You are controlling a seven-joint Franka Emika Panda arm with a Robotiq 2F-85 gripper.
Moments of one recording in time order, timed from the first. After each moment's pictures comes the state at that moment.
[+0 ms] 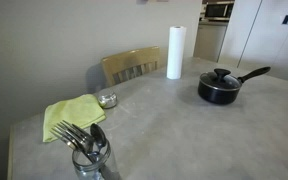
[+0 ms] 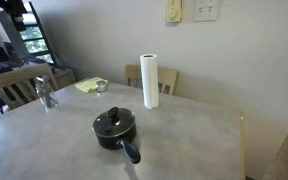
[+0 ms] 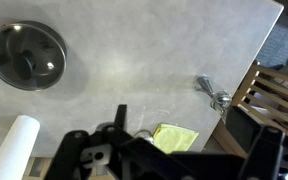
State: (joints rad) arm 0.16 -0.46 -0.09 -2.21 0.23 1.88 -0.28
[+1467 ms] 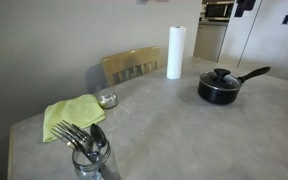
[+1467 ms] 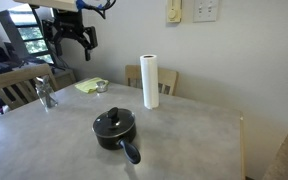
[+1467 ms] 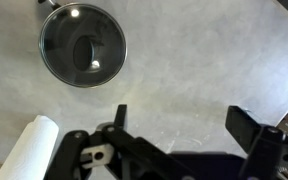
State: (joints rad) arm 0.04 -0.02 -0.19 -1.97 0.21 1.88 -0.73
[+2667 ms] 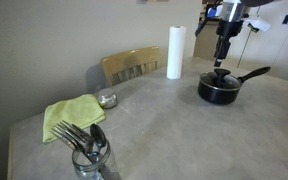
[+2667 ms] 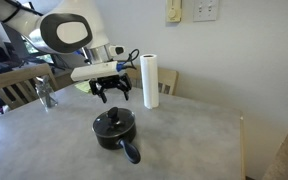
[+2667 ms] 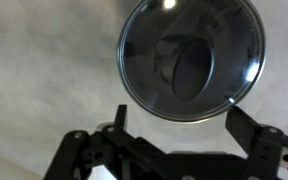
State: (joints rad) arm -0.06 0.29 -0.12 -2.11 -0.06 2.52 -0.63
